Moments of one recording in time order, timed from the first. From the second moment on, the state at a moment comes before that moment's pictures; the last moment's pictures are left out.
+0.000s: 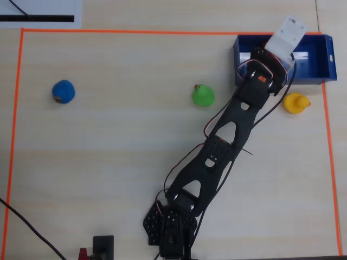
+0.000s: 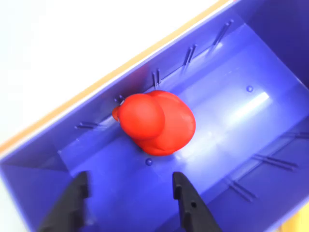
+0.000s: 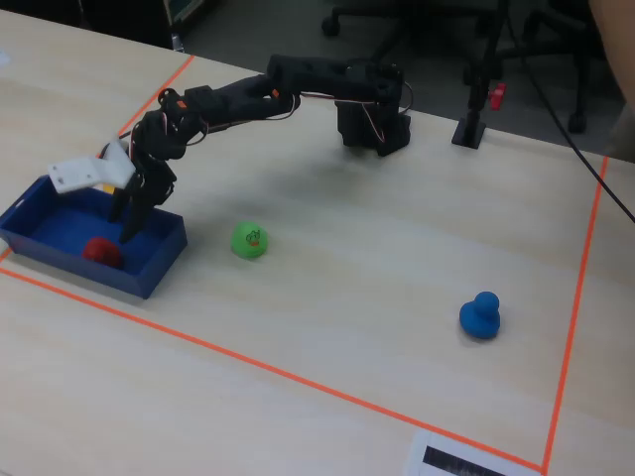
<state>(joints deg) 37.2 30.9 15.0 55.1 -83.8</state>
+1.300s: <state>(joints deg) 1.8 189.8 177.7 74.9 -97.1</state>
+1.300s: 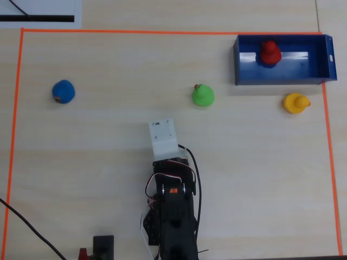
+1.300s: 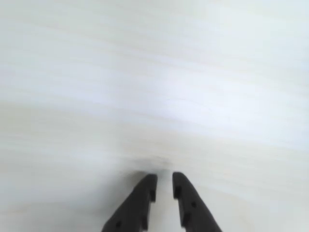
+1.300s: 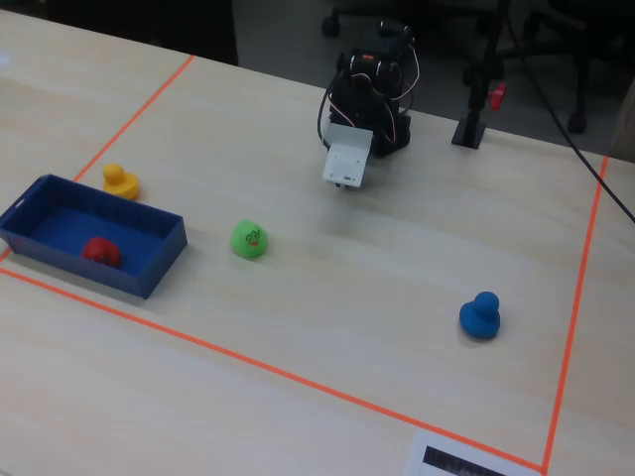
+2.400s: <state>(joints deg) 1.8 189.8 178.2 75.8 -91.4</state>
